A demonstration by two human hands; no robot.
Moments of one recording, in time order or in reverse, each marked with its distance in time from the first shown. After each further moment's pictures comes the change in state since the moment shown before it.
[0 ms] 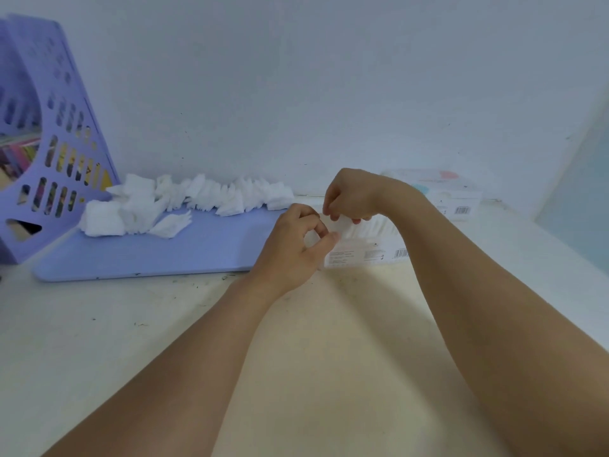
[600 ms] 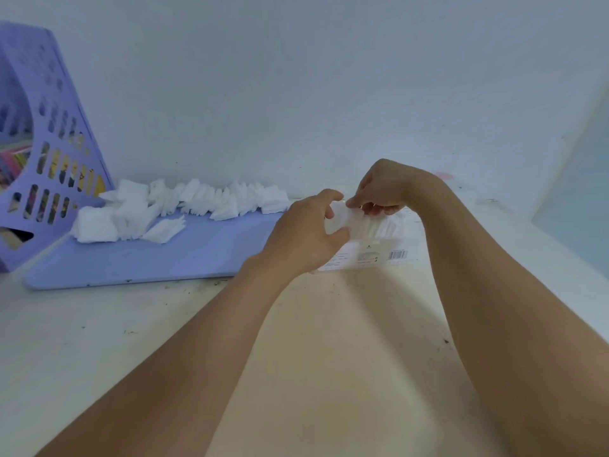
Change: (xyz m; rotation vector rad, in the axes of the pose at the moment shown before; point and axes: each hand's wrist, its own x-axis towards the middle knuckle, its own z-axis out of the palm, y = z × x) left_hand 0.025 0.035 0.003 0.185 -0.076 -0.014; right_hand -0.008 0.045 -0.026 0.215 0.103 0.205
